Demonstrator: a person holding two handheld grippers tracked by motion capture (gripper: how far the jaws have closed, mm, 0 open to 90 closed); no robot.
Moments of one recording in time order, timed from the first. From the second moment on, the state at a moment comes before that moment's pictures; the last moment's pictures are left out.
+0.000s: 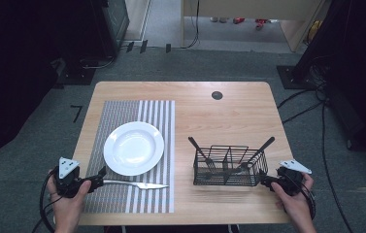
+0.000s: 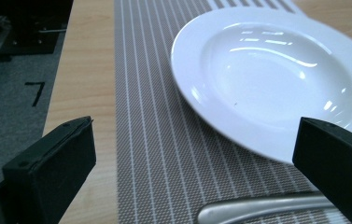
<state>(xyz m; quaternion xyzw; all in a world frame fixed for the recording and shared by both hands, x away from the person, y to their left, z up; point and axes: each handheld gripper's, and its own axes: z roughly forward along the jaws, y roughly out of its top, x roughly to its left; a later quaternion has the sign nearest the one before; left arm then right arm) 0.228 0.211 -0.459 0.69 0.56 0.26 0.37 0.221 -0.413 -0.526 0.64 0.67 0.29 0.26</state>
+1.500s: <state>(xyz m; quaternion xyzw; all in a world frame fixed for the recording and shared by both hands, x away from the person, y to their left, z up) 0.260 0.033 -0.405 0.76 0.40 0.16 0.49 0.221 -0.413 -0.526 0.64 0.67 0.29 0.26</state>
